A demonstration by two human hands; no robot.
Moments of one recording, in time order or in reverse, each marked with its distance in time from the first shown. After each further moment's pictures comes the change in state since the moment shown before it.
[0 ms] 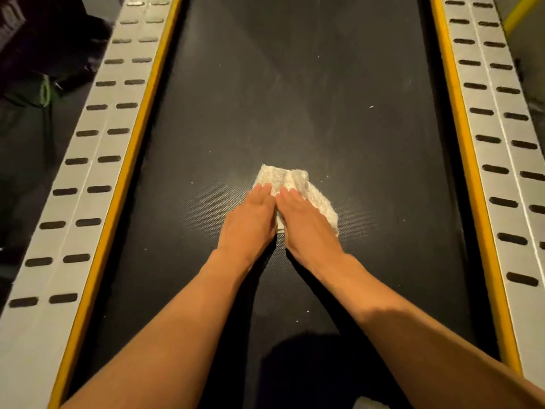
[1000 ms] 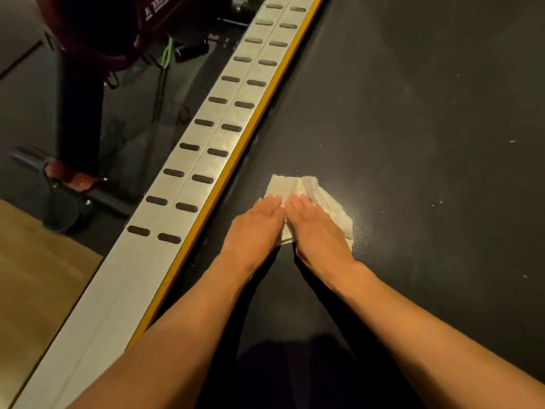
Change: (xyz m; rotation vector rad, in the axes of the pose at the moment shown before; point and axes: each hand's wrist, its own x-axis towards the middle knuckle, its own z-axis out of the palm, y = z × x) left_hand -0.089 -0.113 -0.025 0.074 0.142 -0.127; right_hand 0.032 -0.105 0.065 -0.200 -0.156 -0.386
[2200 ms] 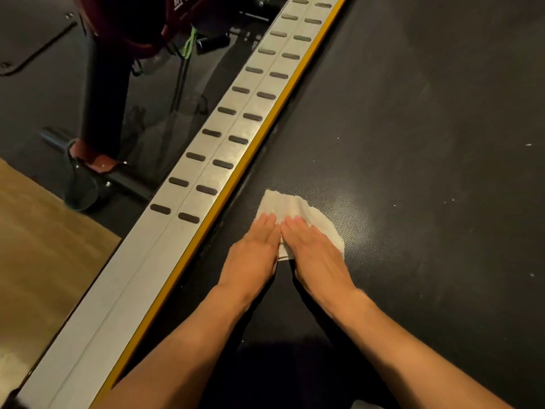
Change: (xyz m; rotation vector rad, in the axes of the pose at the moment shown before) left_hand -0.072 0.002 0.017 -0.035 -0.077 -0.143; right_hand -0.049 -0.044 0.001 0.146 -0.093 -0.043
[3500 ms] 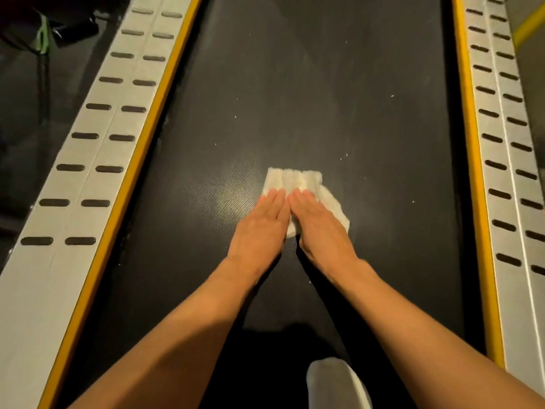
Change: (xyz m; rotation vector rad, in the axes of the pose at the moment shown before) left_hand 0.051 0.108 0.027 0.145 0.126 0.452; right_hand -0.072 0.090 -0.028 -0.019 0.202 0.355
